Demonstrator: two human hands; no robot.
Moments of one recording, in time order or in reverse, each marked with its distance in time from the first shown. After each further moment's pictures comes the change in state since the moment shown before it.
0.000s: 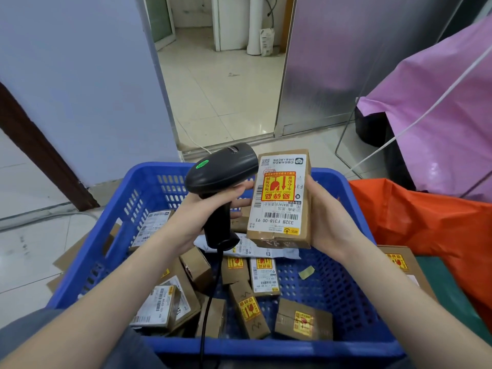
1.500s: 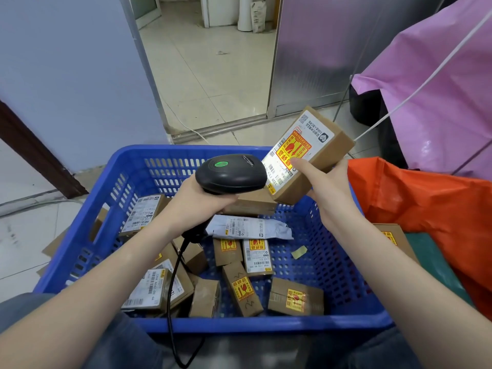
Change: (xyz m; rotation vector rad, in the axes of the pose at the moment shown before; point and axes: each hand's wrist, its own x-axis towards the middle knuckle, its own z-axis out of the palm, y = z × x) left_hand 0.007 -0.019 0.006 0.451 0.117 -0.024; right_hand 0.016 0.000 -0.017 -0.220 0.628 -0.297
